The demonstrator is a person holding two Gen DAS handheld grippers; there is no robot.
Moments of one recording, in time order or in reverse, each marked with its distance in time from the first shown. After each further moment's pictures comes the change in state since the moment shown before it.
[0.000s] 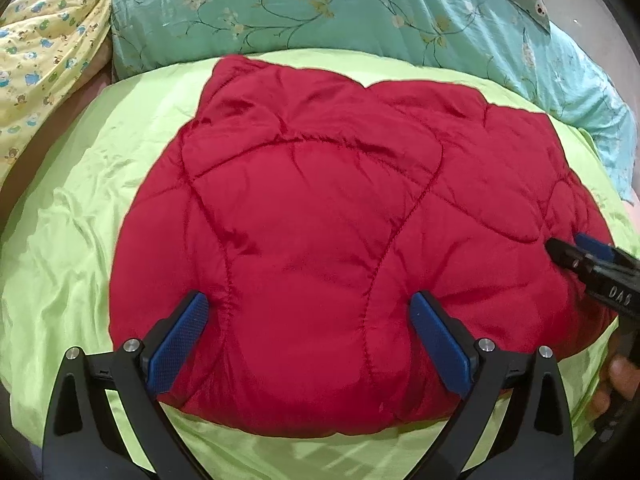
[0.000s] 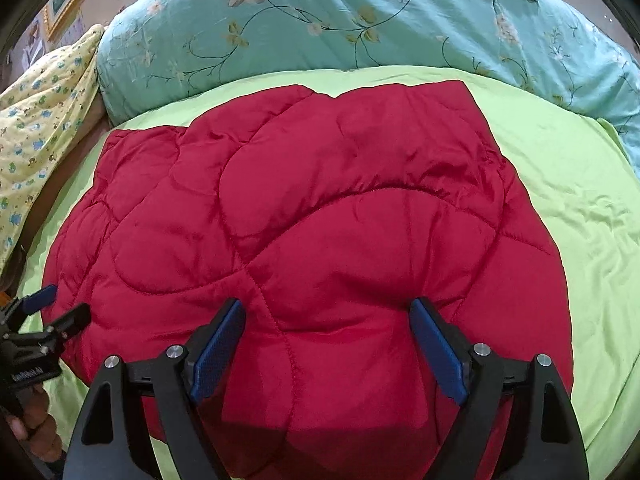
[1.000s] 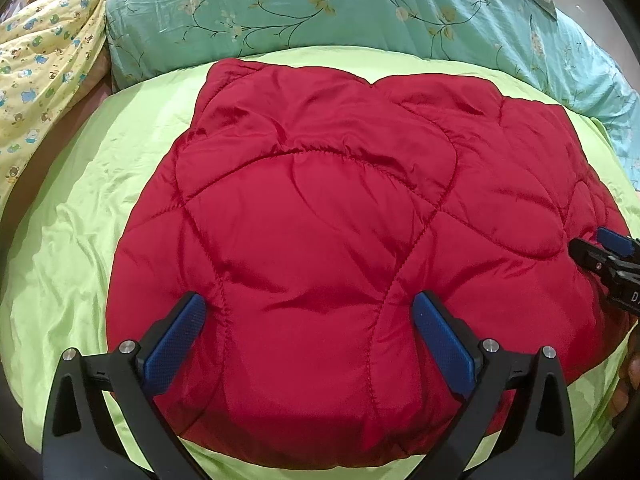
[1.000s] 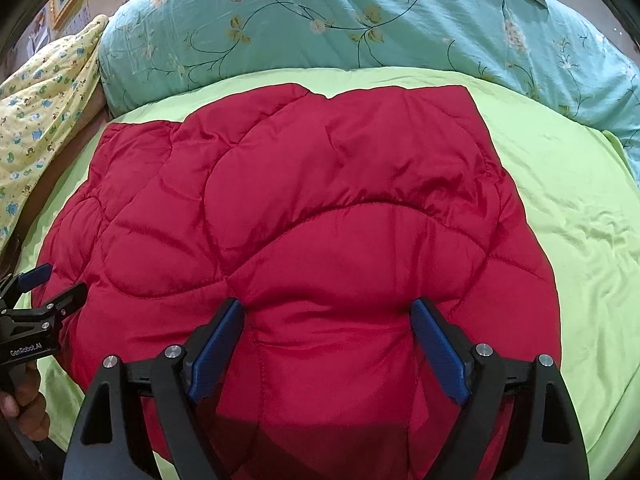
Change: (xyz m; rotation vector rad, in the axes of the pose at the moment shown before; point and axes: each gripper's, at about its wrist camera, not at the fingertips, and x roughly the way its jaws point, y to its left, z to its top) left arm 0.021 -0.007 0.013 0.043 0.014 0.057; right arm 0.003 -0.007 0.010 -0.028 0.011 -0.011
